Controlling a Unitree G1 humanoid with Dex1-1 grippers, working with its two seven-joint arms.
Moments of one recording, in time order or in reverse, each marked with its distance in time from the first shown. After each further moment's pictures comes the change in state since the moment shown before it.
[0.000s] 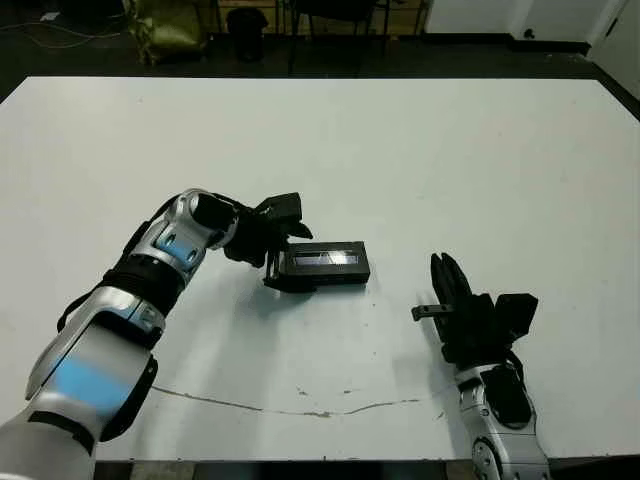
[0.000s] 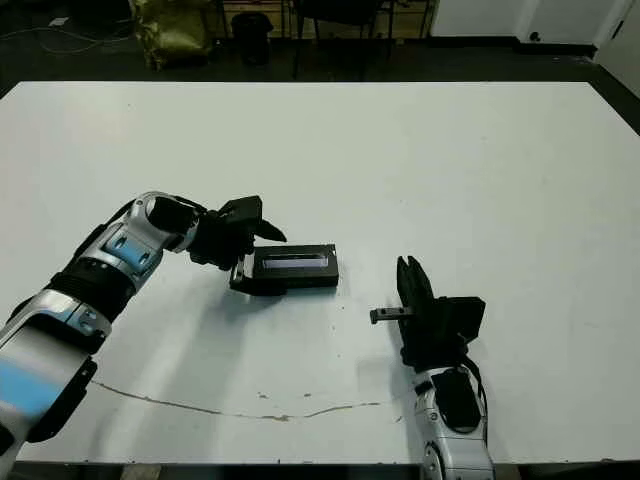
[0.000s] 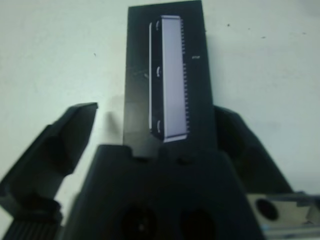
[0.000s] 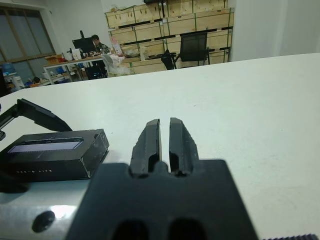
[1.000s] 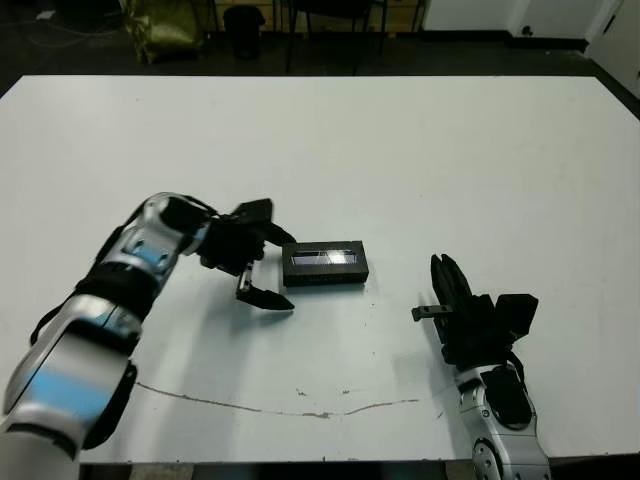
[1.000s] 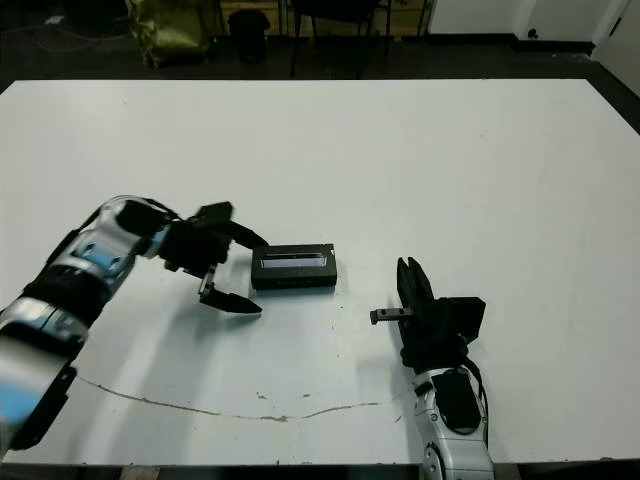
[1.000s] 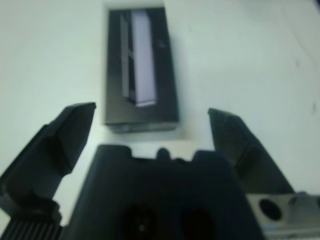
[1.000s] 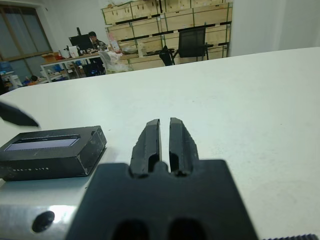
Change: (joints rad) left arm 0.127 0.115 0.211 -0.200 -0.179 0.011 -0.122; right arm 0.006 0.003 -0.001 -0.013 0.006 0.022 -0.005
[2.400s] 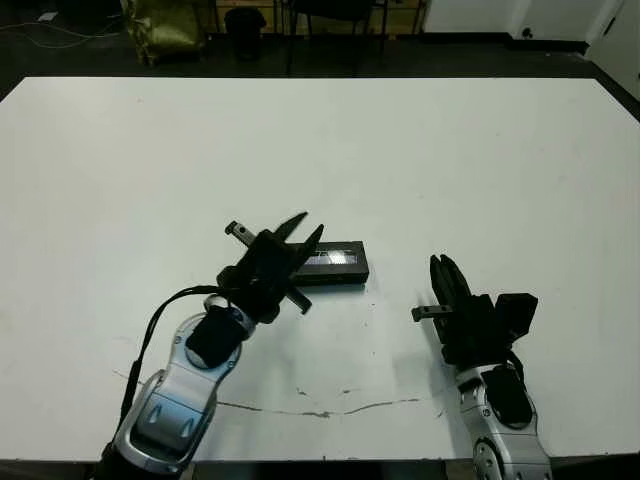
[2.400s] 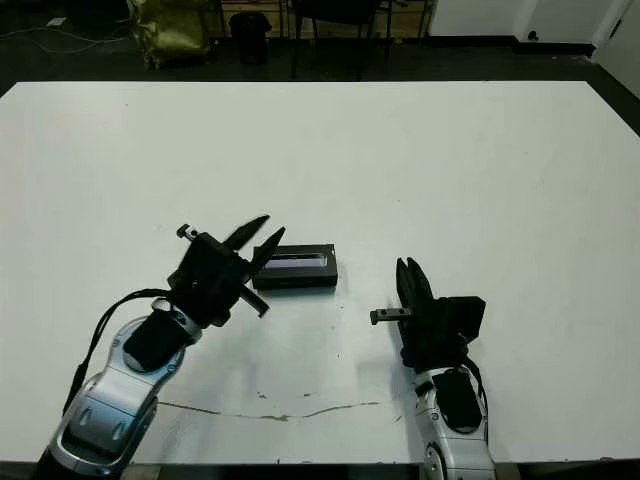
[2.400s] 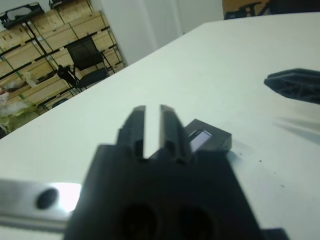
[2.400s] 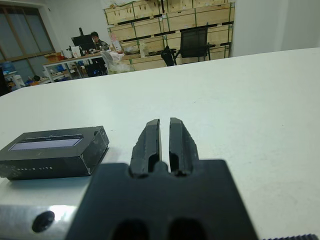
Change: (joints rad) left arm 0.620 -0.279 -0.129 -1.058 0.291 0.424 1.130; right arm -0.001 -0.006 0.002 -0.005 0.005 0.008 0.007
